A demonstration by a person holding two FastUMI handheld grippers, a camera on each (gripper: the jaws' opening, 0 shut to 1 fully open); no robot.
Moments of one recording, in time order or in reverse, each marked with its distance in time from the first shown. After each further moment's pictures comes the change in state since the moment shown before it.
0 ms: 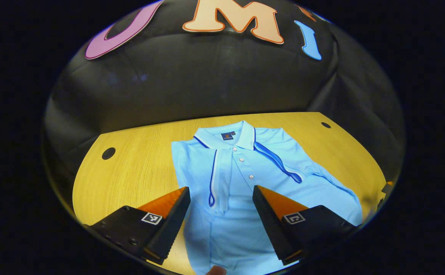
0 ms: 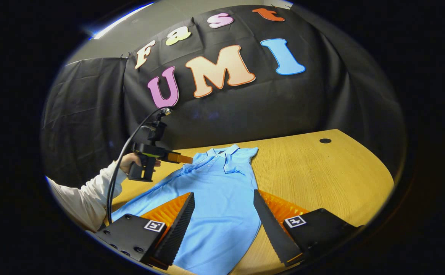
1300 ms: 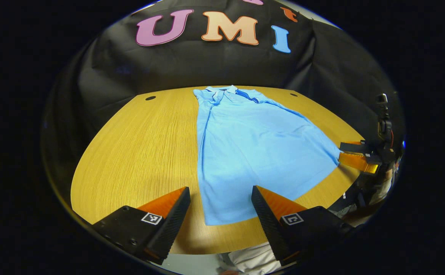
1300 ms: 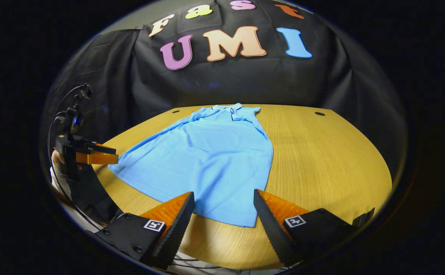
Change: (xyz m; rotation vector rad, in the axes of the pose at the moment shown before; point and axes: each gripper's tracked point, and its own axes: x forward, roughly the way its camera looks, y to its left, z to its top) left arm -0.237 -0.035 -0.238 -0.017 0.043 0.020; right arm -0.078 0.028 -0.128 -0.111 0.239 -0.066
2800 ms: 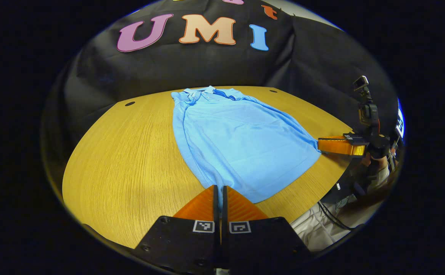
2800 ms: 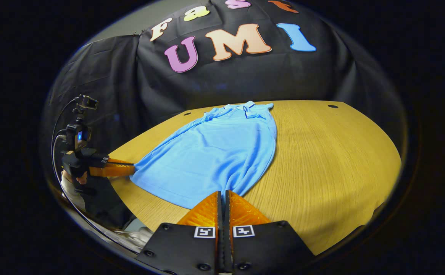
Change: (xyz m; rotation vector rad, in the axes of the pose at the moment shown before) left arm 0.011 -0.042 -0.008 0.067 -0.058 -0.112; right arm 0.008 0.032 -0.001 0.041 -0.023 0.093
